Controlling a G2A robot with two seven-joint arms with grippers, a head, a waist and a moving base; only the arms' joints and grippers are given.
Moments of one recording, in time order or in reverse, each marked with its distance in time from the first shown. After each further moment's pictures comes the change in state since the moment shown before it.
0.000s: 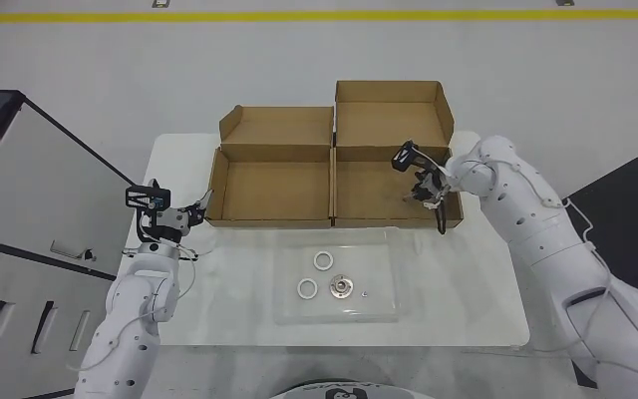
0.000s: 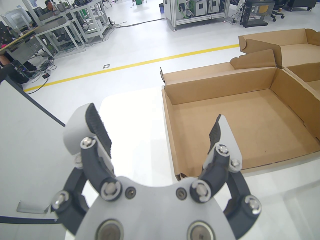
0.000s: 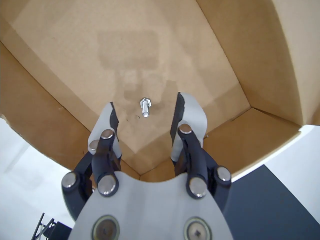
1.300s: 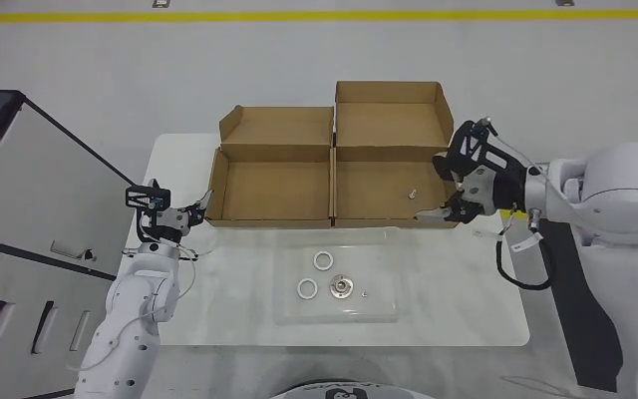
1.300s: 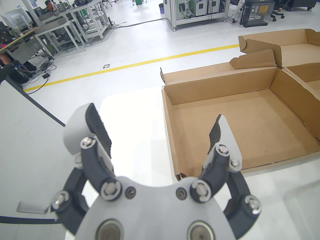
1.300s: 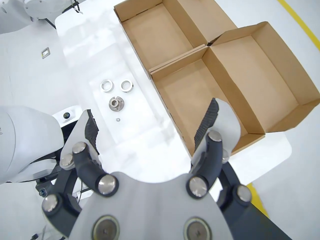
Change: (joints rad) left arm 0.000 0.000 0.000 0.000 0.000 0.000 0.000; right arm -0.440 0.215 0.674 -0.934 0.659 0.067 0.298
